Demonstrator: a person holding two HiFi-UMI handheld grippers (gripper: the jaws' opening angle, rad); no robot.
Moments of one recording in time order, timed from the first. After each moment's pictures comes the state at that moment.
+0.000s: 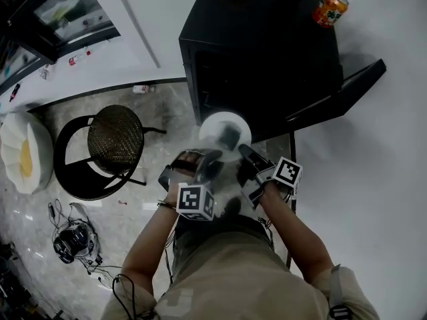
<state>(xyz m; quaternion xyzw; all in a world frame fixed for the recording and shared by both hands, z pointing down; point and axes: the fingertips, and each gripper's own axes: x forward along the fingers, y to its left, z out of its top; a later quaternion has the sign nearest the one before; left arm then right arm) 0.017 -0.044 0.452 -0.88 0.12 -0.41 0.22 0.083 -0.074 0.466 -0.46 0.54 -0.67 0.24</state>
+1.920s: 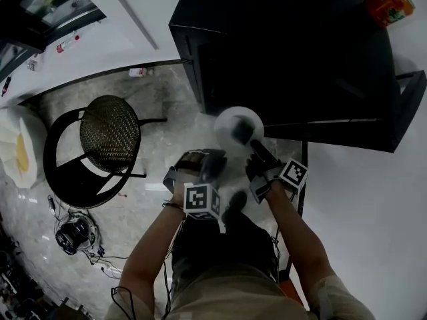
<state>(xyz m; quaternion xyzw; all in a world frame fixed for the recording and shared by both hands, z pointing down) 0.017 -0.081 0.568 -0.88 0.11 -0.45 0.14 0.116 -0.113 0.595 -0.49 0.51 -0.66 0.24</state>
